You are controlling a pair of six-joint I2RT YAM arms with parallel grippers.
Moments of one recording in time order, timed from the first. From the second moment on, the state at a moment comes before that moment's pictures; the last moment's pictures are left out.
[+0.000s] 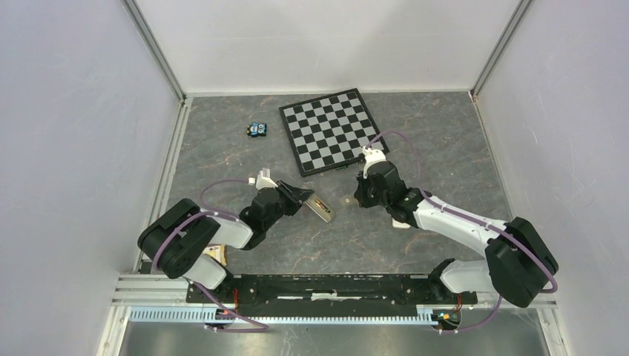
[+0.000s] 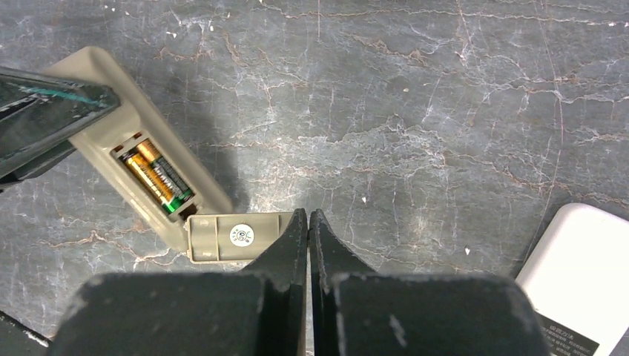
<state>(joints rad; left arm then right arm) -0.66 1.50 0.29 0.86 -0.08 -1.24 0.68 1.31 0.69 -0.08 0.11 0.37</state>
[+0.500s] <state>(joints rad) -0.73 1.55 0.27 0.81 -0.30 -1.40 0.68 1.26 0.66 -0.06 0.07 0.41</state>
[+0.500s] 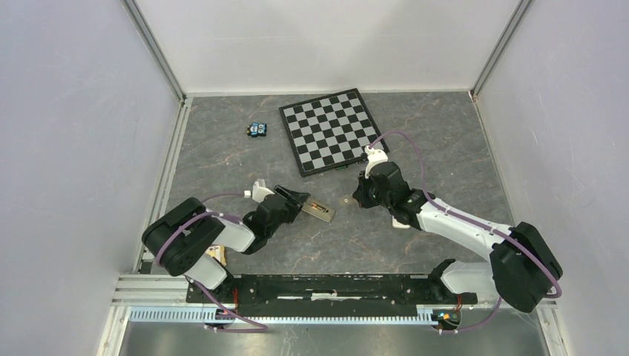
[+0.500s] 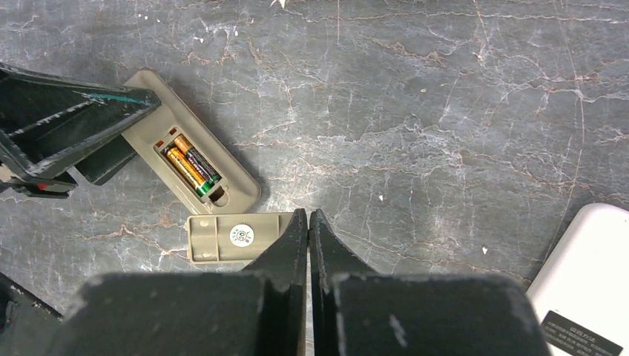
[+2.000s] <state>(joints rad) -0.77 1.11 0.57 0.24 0.11 -1.06 0.67 1.26 0.68 0.09 -0.18 0.49</state>
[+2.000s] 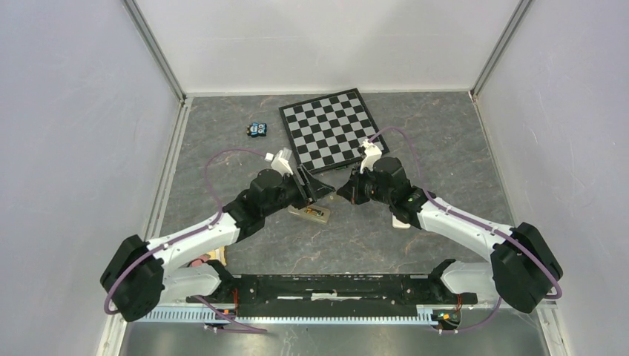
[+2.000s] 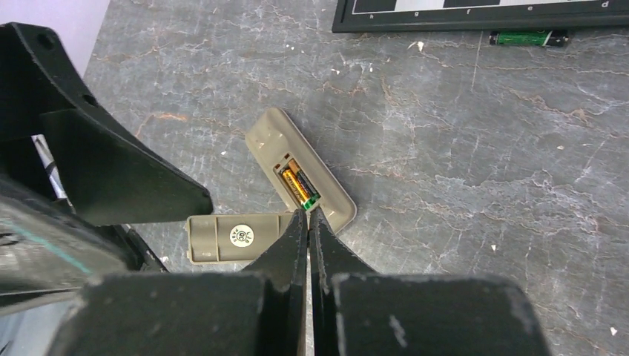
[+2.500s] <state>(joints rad) -0.77 1.20 0.60 0.21 0.16 -1.05 0.67 1.26 0.69 0.10 -0.20 0.53</state>
